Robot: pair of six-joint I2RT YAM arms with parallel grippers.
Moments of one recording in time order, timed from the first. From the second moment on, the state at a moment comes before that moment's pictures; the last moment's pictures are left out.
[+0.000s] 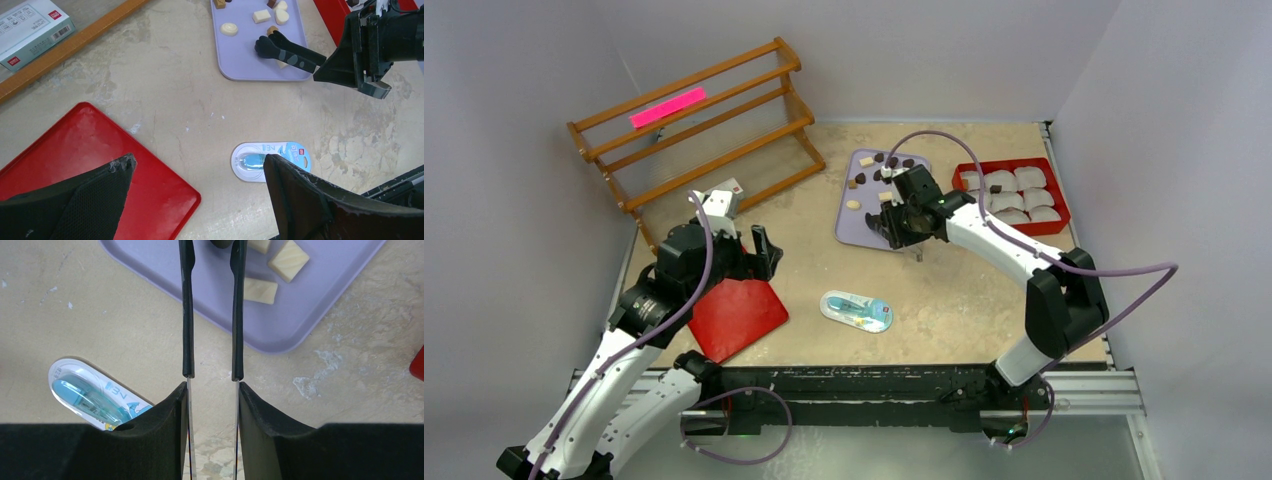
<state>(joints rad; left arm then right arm) -0.48 0.67 0.85 -0.62 -0.06 -0.32 0.56 1.60 1.20 -0.62 0.01 0.20</state>
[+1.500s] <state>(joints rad) -0.48 0.65 0.85 -0.62 -0.05 -0.32 0.59 1.73 1.33 -0.68 0.08 0.21</state>
